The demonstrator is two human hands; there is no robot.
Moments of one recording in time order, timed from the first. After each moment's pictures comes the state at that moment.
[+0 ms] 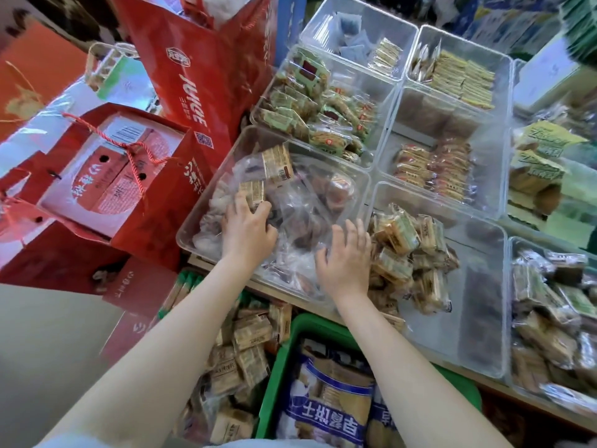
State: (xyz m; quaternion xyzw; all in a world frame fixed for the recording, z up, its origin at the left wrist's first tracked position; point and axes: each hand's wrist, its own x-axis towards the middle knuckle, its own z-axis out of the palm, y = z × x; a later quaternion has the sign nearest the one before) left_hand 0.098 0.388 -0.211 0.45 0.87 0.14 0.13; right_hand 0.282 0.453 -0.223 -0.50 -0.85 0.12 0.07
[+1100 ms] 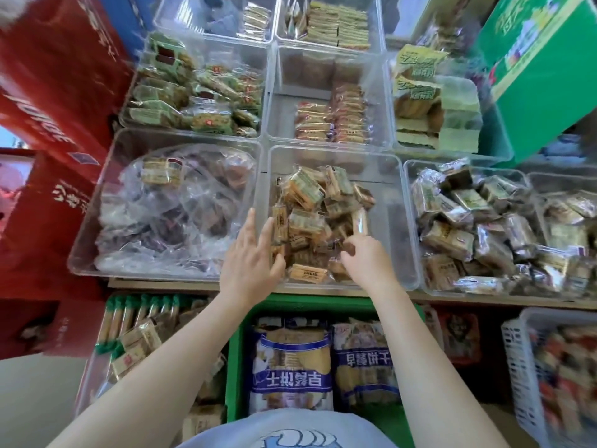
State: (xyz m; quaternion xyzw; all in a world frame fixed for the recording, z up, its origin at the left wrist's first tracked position) left_hand 0.263 0.391 -0.218 0.62 0.75 0.11 0.19; right_hand 0.477 0.469 -0.181 -0.67 -0.68 0.29 -0.01
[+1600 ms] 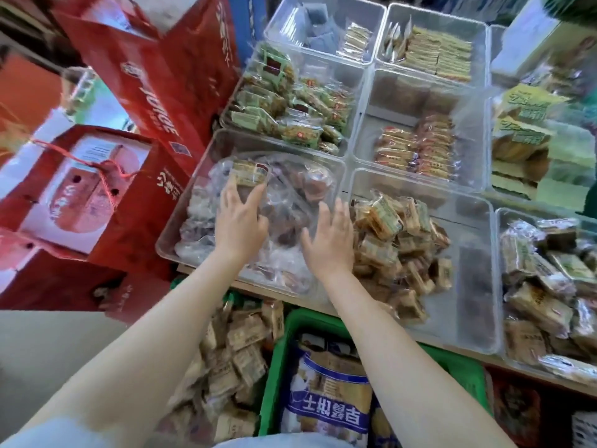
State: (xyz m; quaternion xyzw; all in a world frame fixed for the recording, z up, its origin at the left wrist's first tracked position) left_hand 0.114 0.416 -0.202 0.48 0.85 0.17 0.11; right_hand 0.283 0.472 -0.210 -0.53 -0.82 0.21 0.06
